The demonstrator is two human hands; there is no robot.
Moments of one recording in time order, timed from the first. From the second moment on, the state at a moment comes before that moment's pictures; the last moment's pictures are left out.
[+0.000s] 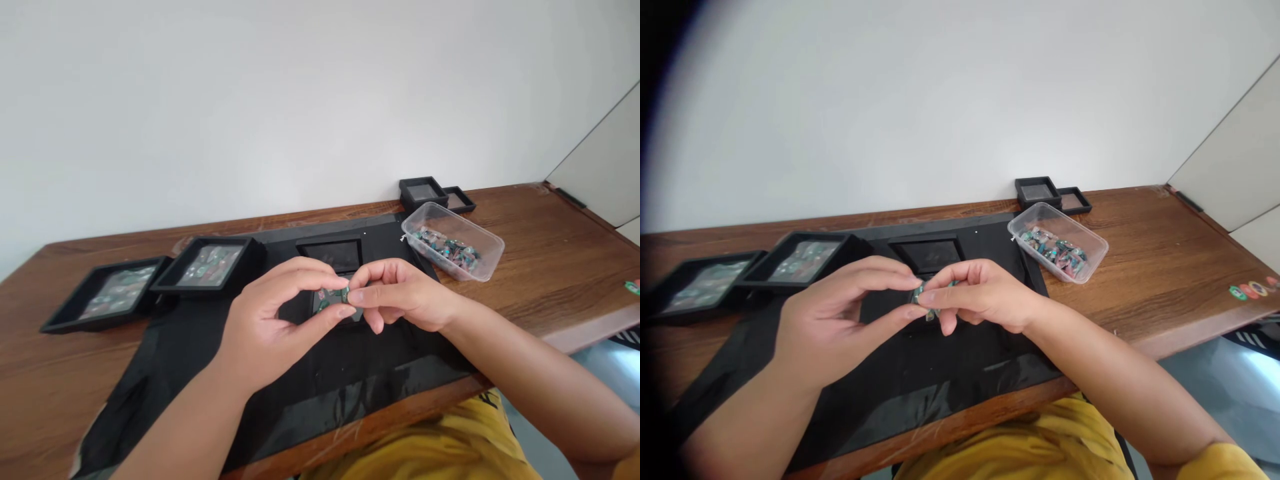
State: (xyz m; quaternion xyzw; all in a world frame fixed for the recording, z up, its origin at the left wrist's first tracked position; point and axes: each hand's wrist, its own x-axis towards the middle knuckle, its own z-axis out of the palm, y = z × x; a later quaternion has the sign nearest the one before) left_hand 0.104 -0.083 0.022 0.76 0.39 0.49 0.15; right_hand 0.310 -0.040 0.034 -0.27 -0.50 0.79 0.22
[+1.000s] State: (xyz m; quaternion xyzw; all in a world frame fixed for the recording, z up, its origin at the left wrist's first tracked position) left_hand 0.109 -0.070 0.001 0.79 0.50 0.25 0.23; right_hand 0.308 -0.038 0.025 -0.32 -0.59 0.62 0.41
